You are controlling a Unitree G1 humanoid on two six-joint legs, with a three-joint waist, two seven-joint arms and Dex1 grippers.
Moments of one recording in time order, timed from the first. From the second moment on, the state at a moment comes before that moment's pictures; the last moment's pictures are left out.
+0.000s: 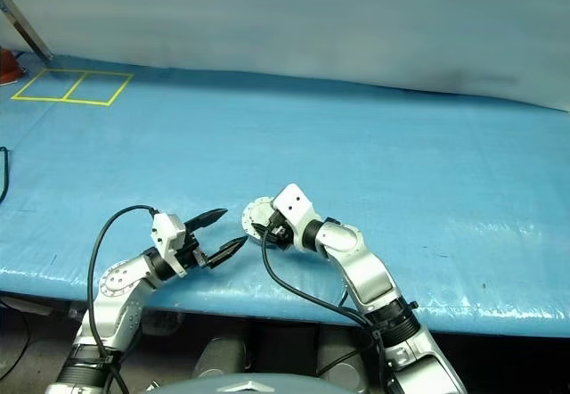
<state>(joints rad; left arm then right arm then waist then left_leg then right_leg) 0.00 0.38 -0.01 0.05 -0.37 -0.03 -0.88 -0.28 -0.21 0.38 -0.10 0.08 0.50 0.54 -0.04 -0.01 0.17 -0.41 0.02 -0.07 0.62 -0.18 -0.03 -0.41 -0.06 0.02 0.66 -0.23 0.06</state>
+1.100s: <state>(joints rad) -0.07 0.38 -0.06 0.08 -0.29 0.04 -0.86 -0.25 -0.21 0.36 -0.14 0.10 0.51 0.51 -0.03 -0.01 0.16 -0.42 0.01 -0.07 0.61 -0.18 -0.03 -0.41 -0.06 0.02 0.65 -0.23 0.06</state>
